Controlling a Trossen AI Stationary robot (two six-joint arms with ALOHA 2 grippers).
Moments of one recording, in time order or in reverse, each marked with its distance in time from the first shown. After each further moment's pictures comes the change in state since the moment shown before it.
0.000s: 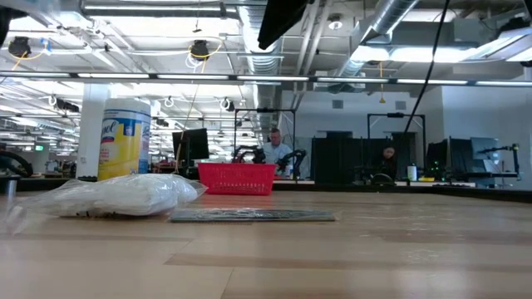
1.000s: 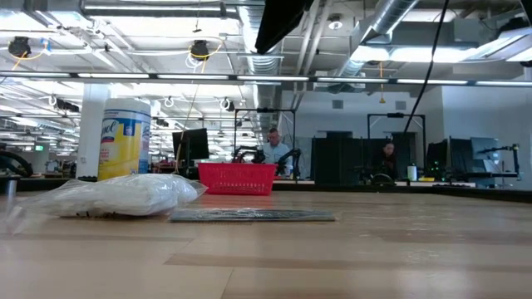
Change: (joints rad) left arm -0.010 0.544 0.365 -0.443 0.706 -0.286; right arm -0.037 0.000 0.000 0.016 0.002 -0.008
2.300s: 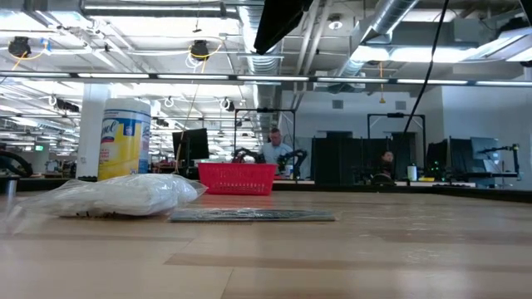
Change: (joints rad) left arm 0.056 -0.038 0.031 -0.010 0.046 0.125; right arm -0.002 0.000 0.000 0.007 -0.001 0.007
